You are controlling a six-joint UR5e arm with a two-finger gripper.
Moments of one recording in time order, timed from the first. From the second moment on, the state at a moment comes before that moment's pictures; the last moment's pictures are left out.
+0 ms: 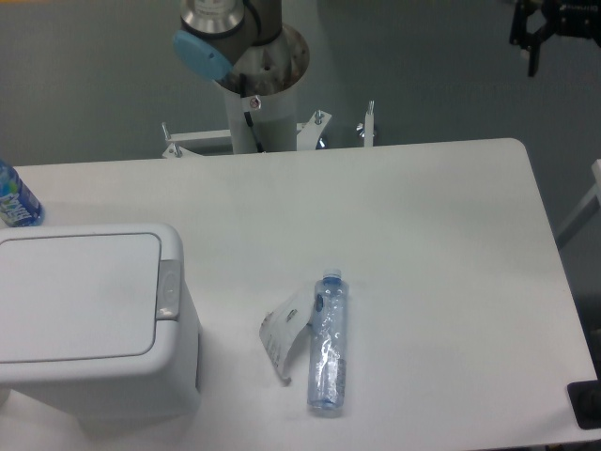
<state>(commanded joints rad) 3.02 -1.66 -1.38 -1.35 1.43 1.57</state>
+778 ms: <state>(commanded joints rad) 2.85 -1.66 -1.39 -1.28 1.43 1.05</state>
